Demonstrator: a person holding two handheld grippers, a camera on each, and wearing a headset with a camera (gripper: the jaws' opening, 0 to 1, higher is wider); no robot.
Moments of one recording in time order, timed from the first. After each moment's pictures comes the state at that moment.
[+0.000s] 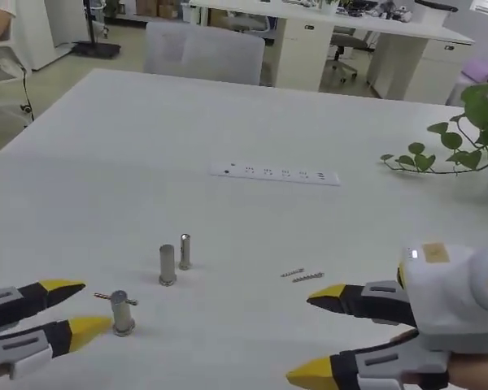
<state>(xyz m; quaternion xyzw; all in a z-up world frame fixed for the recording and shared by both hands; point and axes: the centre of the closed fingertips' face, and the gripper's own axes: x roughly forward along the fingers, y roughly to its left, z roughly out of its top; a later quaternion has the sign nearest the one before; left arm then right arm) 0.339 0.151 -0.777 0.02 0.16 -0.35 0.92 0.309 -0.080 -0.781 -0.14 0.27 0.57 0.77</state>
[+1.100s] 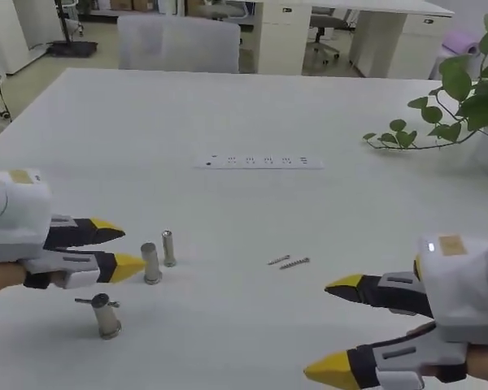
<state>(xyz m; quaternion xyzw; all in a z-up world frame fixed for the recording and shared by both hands) 0.423 0.090 -0.788 0.13 0.25 -0.43 0.86 0.313 -0.114 -0.791 -0.12 0.27 0.54 0.79</state>
